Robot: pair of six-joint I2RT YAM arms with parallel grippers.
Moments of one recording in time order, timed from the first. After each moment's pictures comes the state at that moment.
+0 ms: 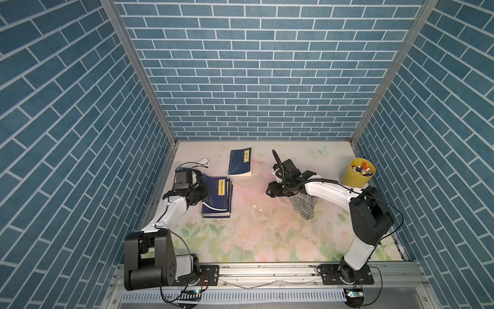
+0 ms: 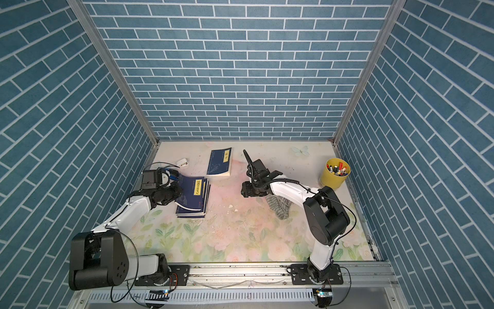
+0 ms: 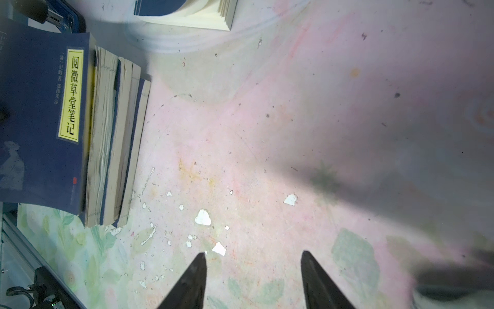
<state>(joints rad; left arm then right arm) 0.08 1.32 0.76 -0.37 0.28 -0.44 0.70 1.77 1.22 -0.48 -0.23 0.44</state>
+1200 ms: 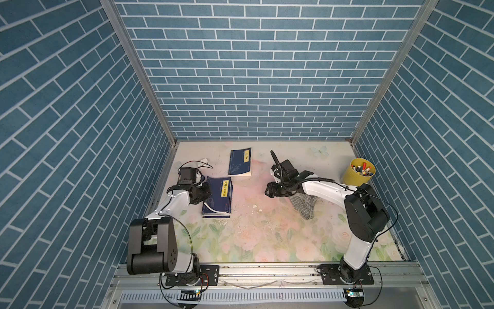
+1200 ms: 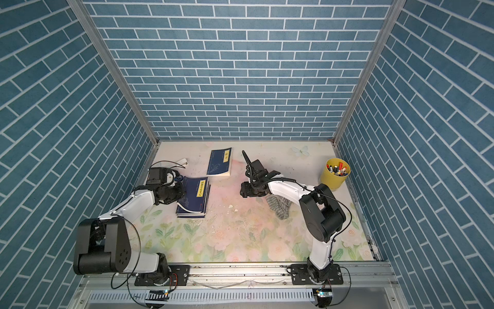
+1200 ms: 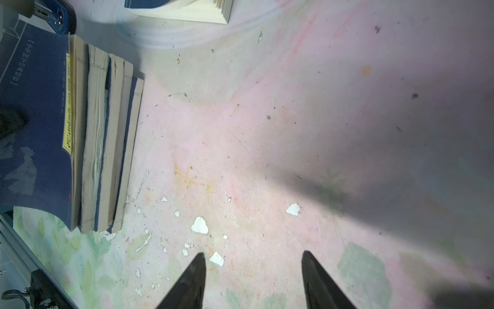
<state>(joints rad) 0.05 1.42 0.80 -0.41 0.27 -0.38 0.70 1.81 1.23 -0.46 -0.24 0.44</state>
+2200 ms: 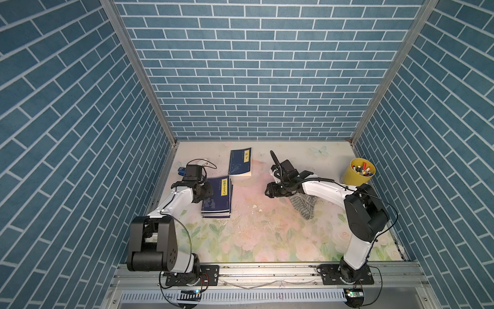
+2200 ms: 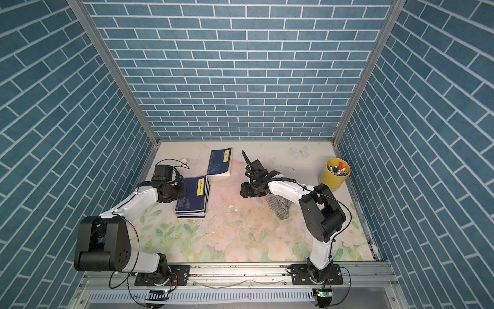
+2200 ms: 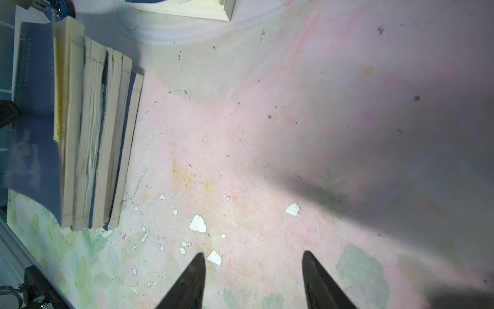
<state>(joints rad) -0.03 1.44 0.87 -0.50 0.04 -0.36 0.70 1.81 1.23 -0.46 -0.24 0.42</state>
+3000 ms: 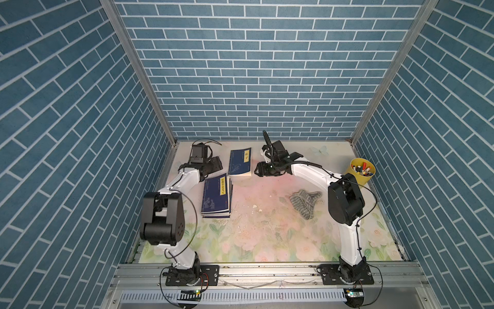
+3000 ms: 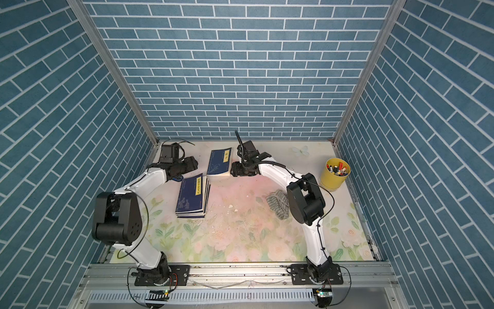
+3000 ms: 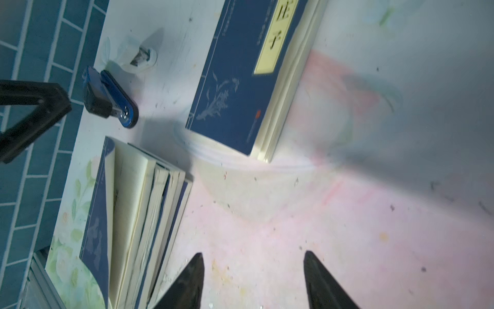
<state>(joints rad) -0.07 1.76 1.24 -0.27 0.12 -0.40 0.67 2.14 1.80 -0.56 -0.27 0.39</state>
